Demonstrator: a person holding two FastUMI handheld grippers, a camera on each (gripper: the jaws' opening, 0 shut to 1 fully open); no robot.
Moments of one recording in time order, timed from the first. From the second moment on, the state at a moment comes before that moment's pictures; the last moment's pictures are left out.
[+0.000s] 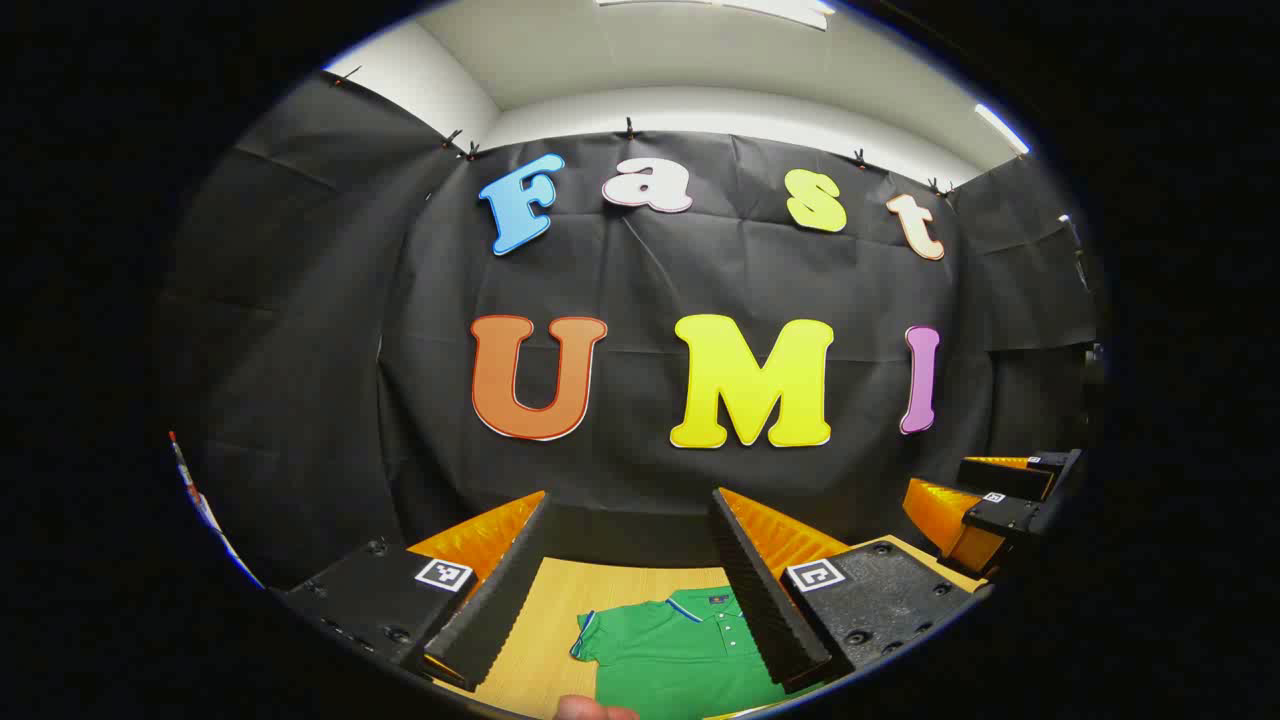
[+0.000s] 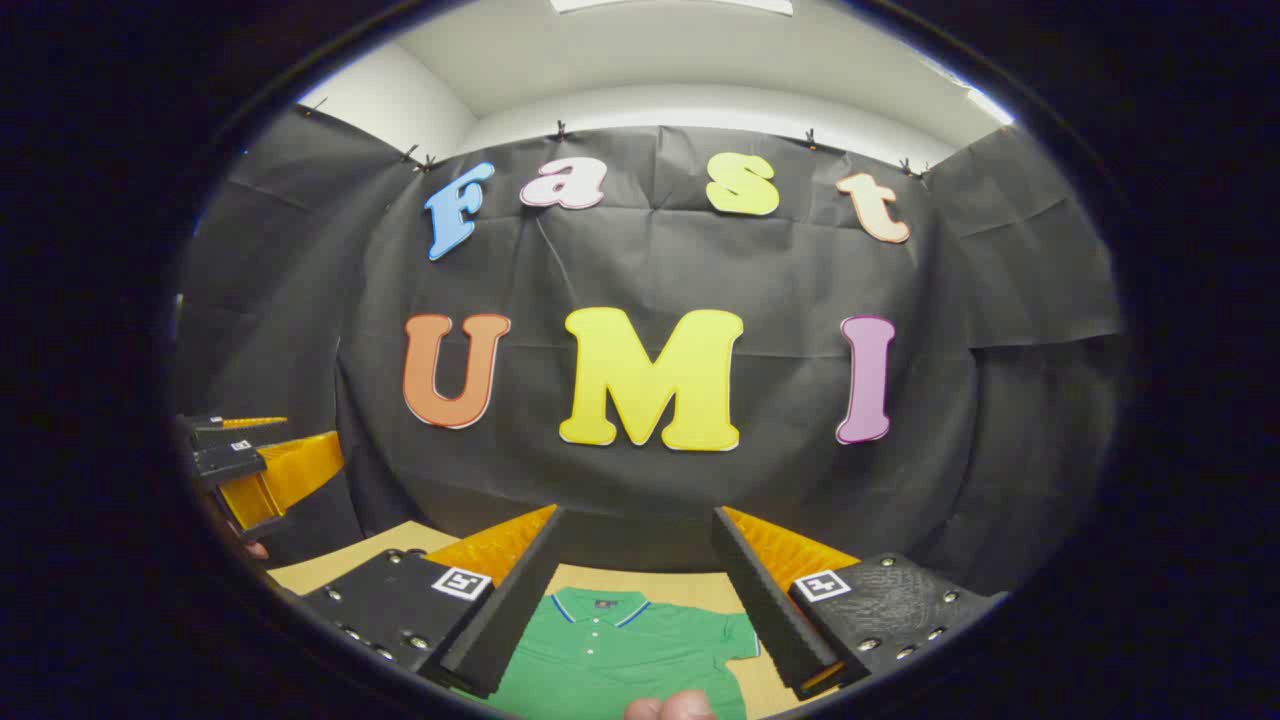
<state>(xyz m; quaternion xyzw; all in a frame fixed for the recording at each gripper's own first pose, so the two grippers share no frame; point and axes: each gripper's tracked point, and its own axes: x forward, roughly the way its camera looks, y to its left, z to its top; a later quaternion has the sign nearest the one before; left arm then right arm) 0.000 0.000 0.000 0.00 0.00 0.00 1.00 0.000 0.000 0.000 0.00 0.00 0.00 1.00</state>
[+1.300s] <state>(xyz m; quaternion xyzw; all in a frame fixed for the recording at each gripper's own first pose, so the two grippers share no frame) 0.001 -0.043 -0.064 0.02 0.07 -0.03 1.00 0.035 -0.108 -0.143 0.00 0.16 -0.02 0.99</state>
